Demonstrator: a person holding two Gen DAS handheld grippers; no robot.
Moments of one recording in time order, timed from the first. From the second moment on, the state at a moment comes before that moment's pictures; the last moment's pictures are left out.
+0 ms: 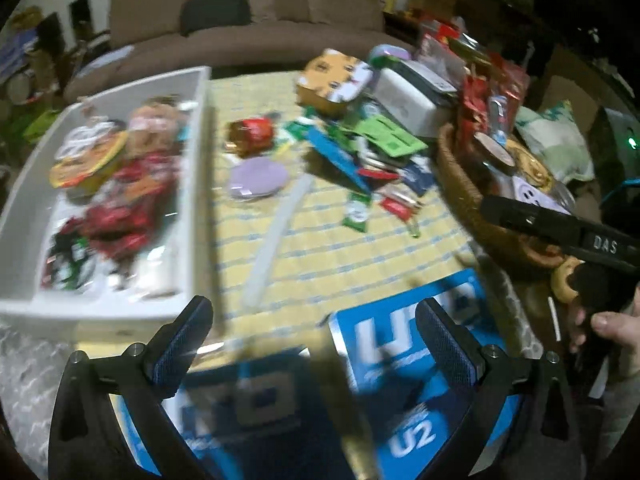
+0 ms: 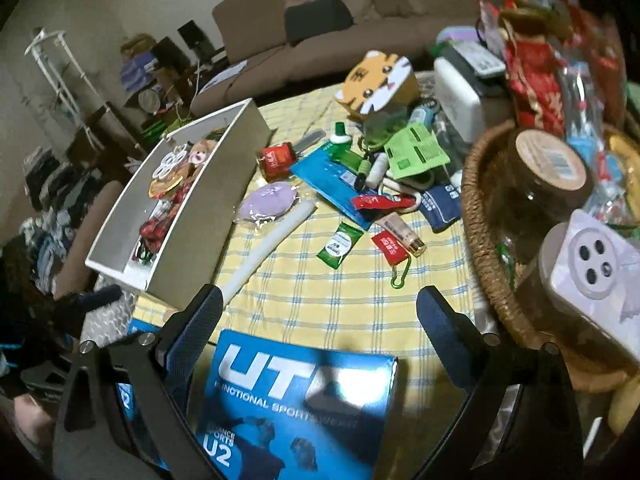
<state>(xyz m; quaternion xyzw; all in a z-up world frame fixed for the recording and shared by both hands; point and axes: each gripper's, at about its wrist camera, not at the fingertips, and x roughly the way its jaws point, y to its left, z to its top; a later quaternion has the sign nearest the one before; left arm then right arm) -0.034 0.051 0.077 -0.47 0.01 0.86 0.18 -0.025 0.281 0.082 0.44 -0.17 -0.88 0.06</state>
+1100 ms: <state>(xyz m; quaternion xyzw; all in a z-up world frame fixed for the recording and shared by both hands) -0.183 0.181 -0.031 -0.57 0.15 0.77 0.23 -0.164 0.301 -0.021 0.58 -0.04 -0.82 0.02</state>
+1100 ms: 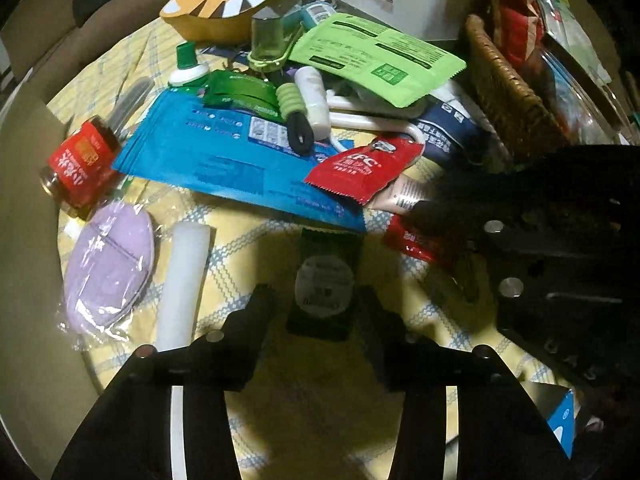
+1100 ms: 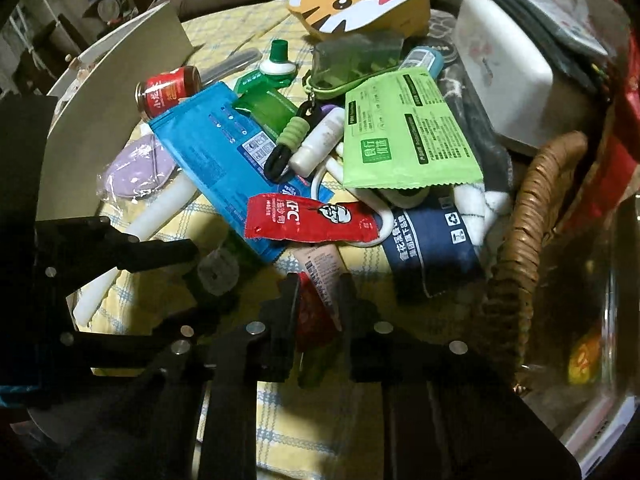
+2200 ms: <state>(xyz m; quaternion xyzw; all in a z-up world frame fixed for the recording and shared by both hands) -0.122 0.082 0.037 -0.52 0.00 0.81 0.28 -0.165 0.350 -0.043 0.50 -0.44 -0.75 0.03</state>
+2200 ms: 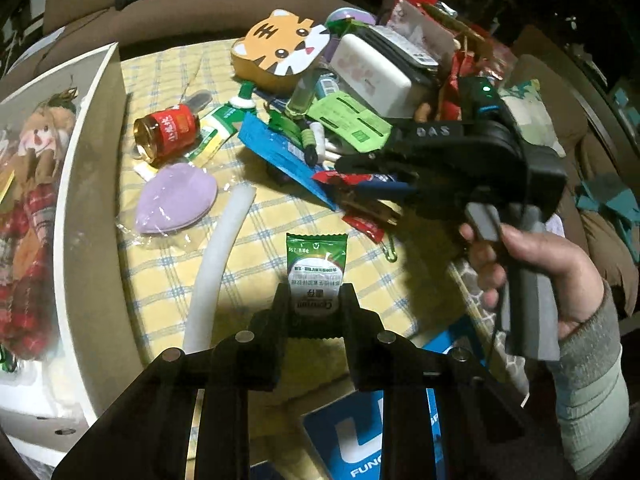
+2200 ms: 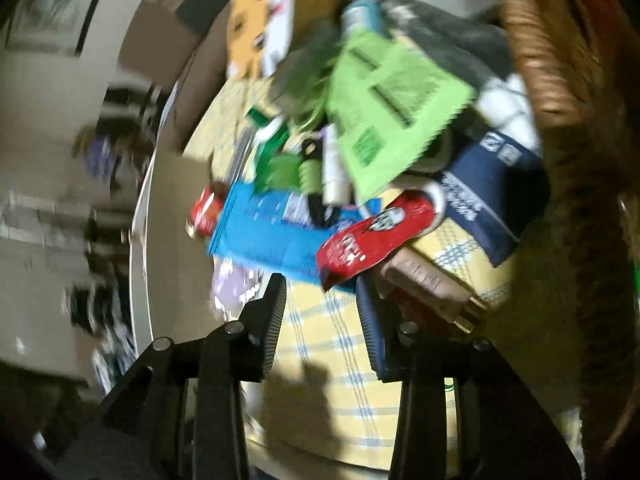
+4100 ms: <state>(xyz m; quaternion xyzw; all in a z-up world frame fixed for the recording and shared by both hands) -0.197 -0.252 0.028 -0.56 0.00 0.82 0.05 -0.252 -0.076 -0.004 0.60 -0.21 -0.74 0.24</state>
